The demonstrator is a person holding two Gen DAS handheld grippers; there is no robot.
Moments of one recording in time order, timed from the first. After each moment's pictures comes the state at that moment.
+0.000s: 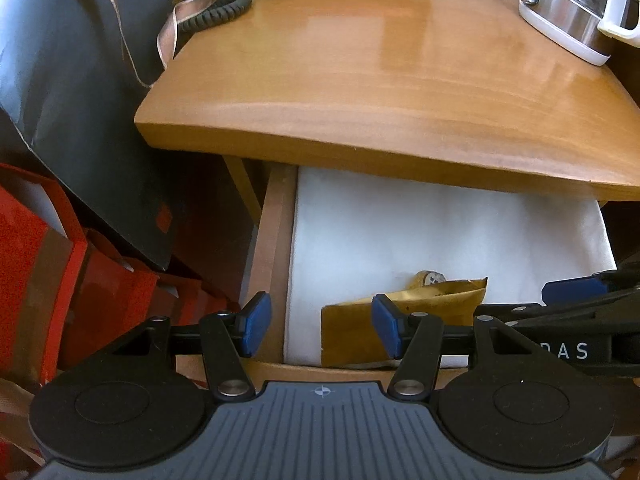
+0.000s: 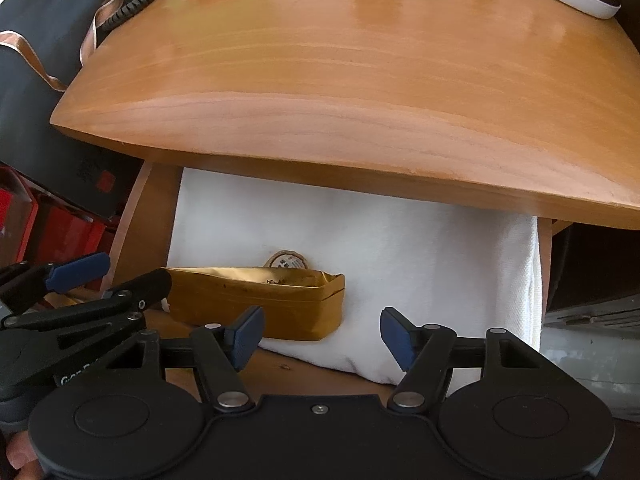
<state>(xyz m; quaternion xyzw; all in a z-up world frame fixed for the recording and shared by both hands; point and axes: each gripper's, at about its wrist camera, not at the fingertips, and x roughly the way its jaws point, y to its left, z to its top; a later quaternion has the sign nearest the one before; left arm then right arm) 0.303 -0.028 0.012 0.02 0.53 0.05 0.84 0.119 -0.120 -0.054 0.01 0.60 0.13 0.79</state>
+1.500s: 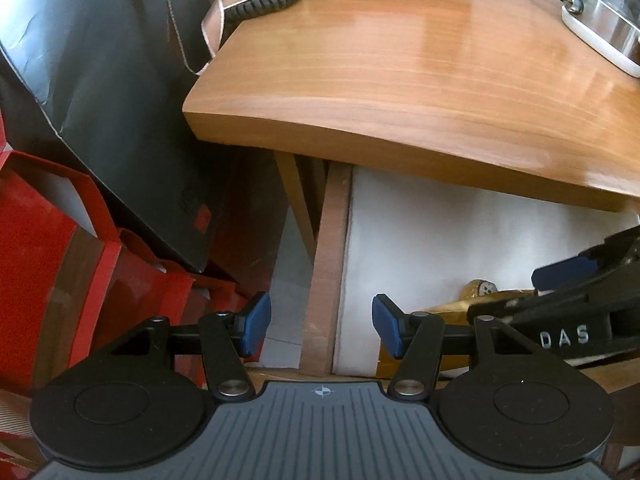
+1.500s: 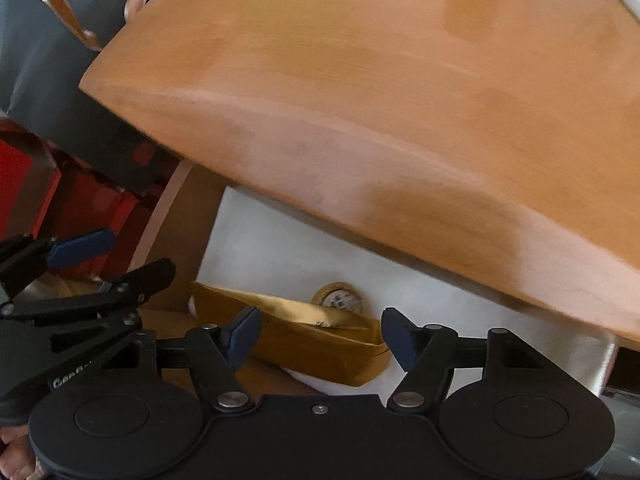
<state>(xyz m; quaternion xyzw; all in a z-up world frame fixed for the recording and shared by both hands) 0.310 0.007 0.003 0.02 0.54 0.08 0.84 0.155 -0.081 -0.068 -0.05 0.62 0.24 0.75</state>
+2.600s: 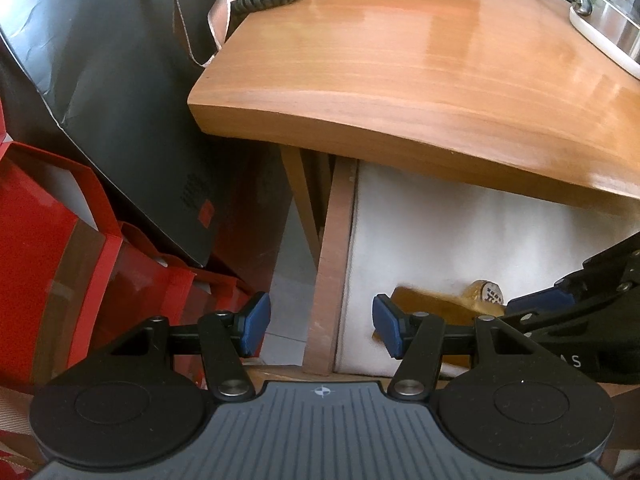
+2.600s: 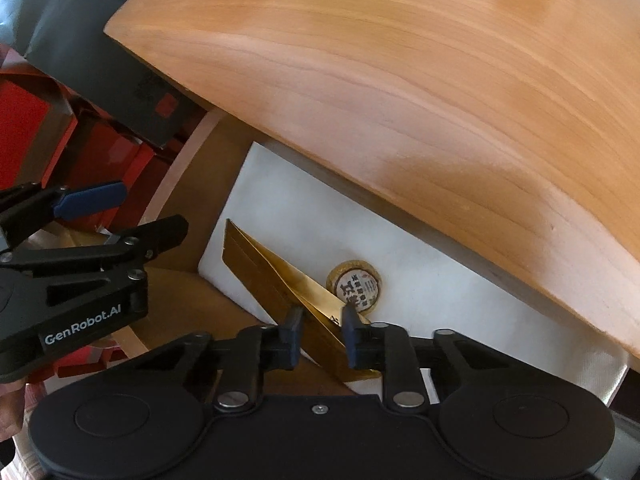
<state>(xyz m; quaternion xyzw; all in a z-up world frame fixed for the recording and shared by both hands) 0.311 0.010 0.001 0.01 0.54 0.08 0.83 0.138 -0.078 -0.062 -0.09 0.64 0.28 0.71</state>
